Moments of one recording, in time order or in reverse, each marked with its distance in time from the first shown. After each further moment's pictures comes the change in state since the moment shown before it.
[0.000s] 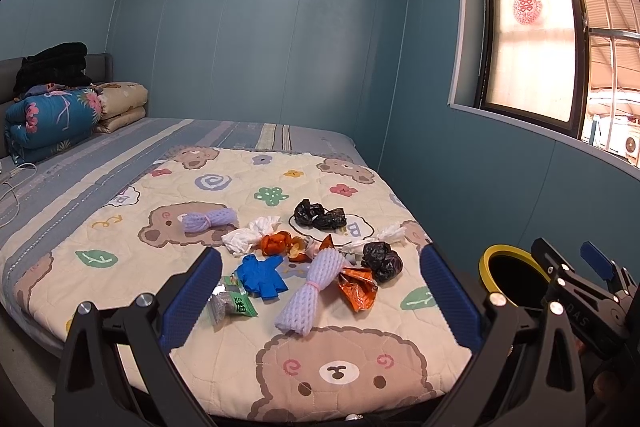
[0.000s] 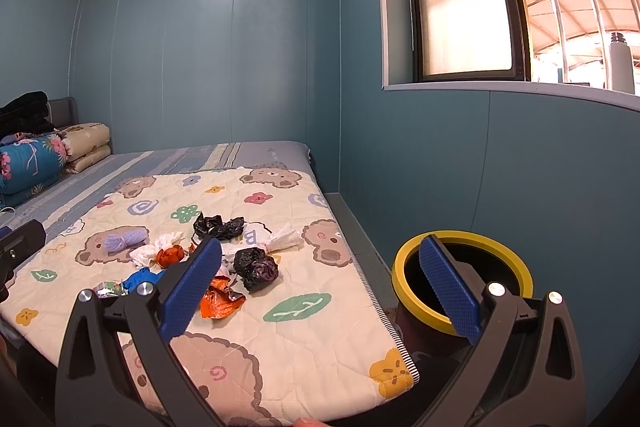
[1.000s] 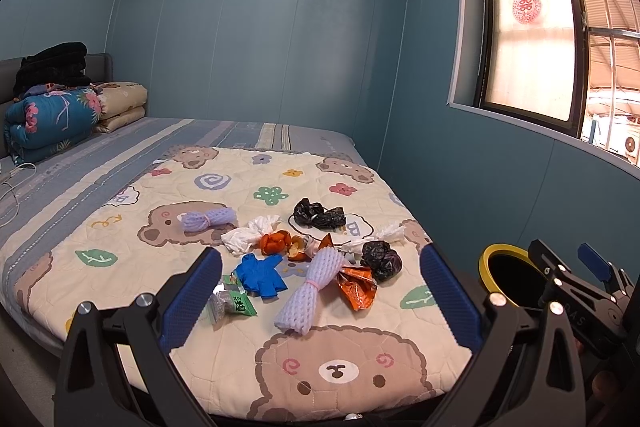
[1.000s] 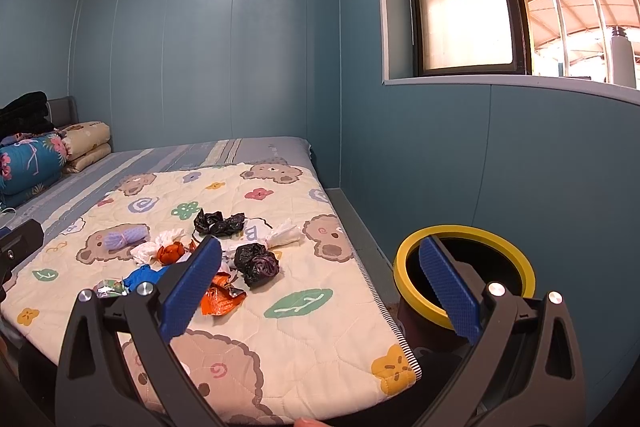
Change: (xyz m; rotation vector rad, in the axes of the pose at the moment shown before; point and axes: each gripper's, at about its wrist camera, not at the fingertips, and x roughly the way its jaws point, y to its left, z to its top) left arm 0.001 -0.003 -0.005 0.002 0.003 0.002; right arm 0.001 0.000 -0.001 0.006 0.017 0.003
